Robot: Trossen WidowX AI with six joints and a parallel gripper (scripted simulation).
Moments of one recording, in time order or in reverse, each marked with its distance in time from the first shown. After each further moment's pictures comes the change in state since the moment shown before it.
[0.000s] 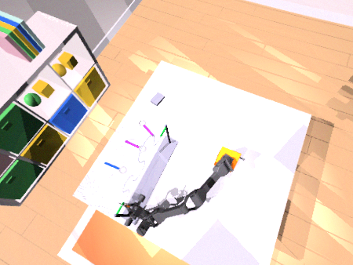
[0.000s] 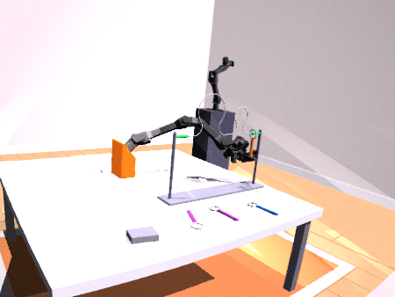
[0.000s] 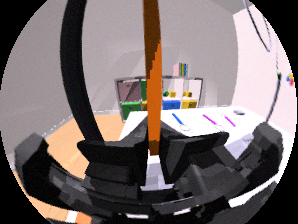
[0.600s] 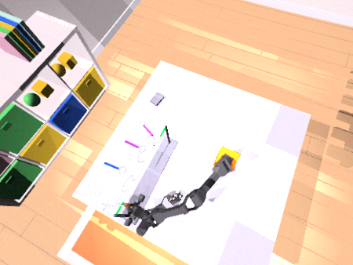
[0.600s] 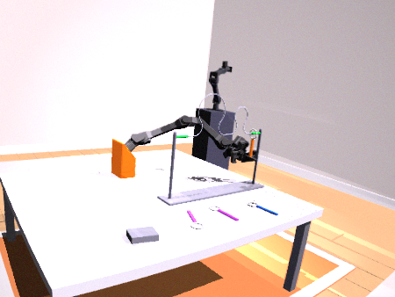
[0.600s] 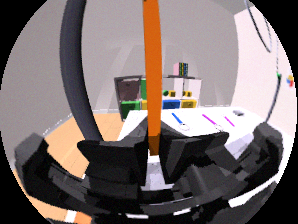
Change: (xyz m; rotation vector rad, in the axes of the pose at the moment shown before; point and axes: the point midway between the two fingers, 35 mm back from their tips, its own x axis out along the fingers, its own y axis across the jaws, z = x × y) arm -0.001 -0.001 -0.001 -0.010 0.011 -0.001
